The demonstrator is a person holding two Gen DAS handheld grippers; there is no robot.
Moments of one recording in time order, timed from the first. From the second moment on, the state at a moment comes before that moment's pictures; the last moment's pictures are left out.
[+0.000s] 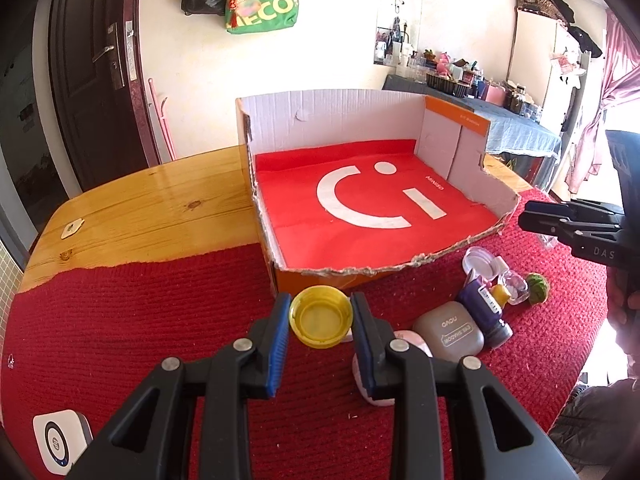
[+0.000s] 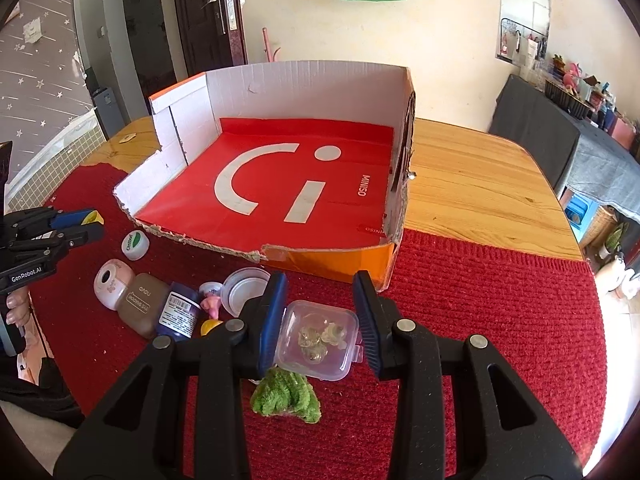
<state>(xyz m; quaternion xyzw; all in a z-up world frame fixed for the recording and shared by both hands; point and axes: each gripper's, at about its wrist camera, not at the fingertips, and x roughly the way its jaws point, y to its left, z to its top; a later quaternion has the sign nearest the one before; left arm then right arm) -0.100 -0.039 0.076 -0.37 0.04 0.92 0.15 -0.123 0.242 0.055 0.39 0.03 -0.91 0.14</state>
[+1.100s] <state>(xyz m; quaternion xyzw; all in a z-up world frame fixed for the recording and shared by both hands) -0.217 0.031 0.043 -0.47 0.14 0.84 0.24 -0.235 0.200 0.036 0.47 0.09 -0.85 0.21</state>
